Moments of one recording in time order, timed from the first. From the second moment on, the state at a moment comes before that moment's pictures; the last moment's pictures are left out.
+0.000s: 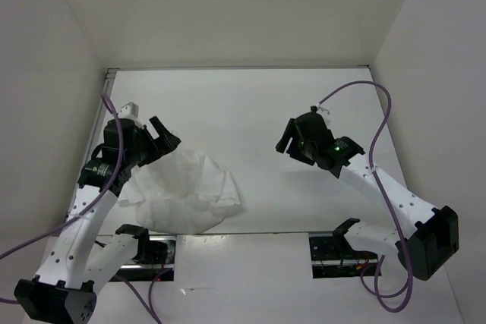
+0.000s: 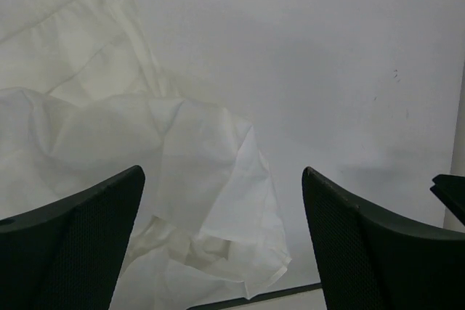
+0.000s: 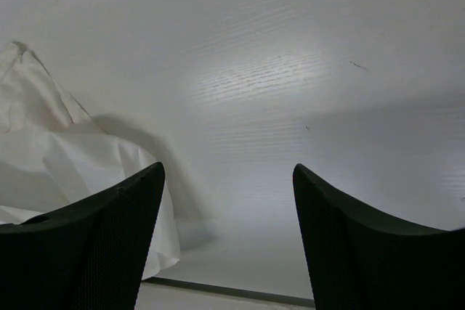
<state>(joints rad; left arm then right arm) -0.15 0.82 0.86 -0.63 0.07 -0.65 0.58 1.12 0.95 -0.63 0.22 0.86</state>
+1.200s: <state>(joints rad) -0.40 1.67 1.75 -0.98 0.18 -0.49 0.58 1.10 0.94 -0.58 0.21 0.92</state>
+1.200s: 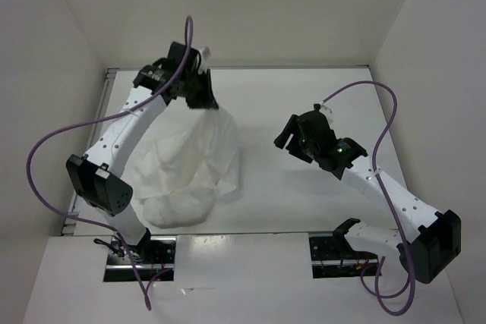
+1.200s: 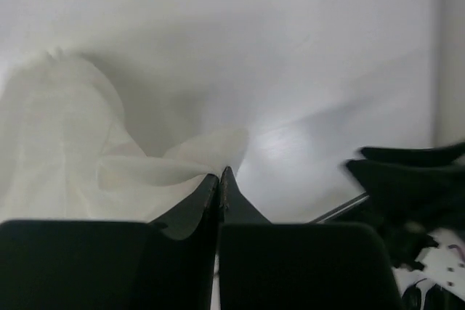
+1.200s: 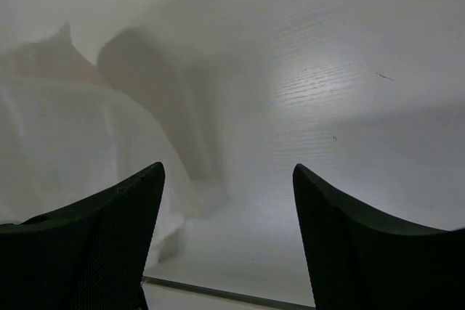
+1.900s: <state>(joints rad) -0.57 1.37 1.25 -1.12 0.29 -0.51 0.52 1.15 0.99 -0.59 0.23 0.85</state>
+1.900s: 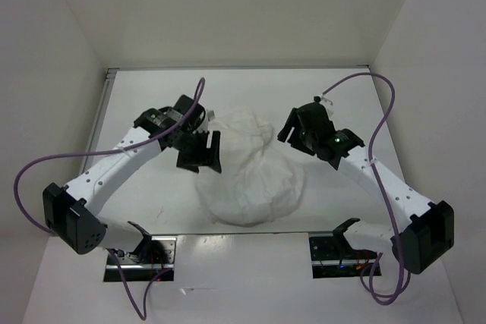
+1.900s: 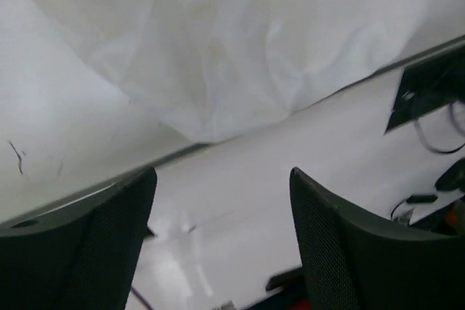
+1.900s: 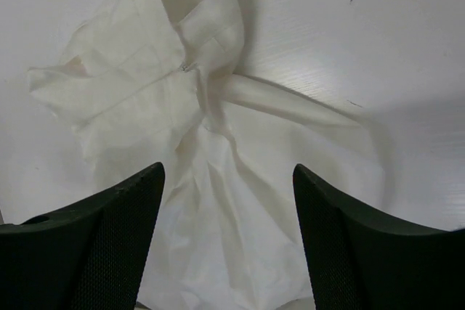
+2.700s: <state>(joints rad) -0.45 1.73 1.59 -0.78 0.21 -0.47 0.39 1.69 1.19 -0.26 -0.19 0.64</state>
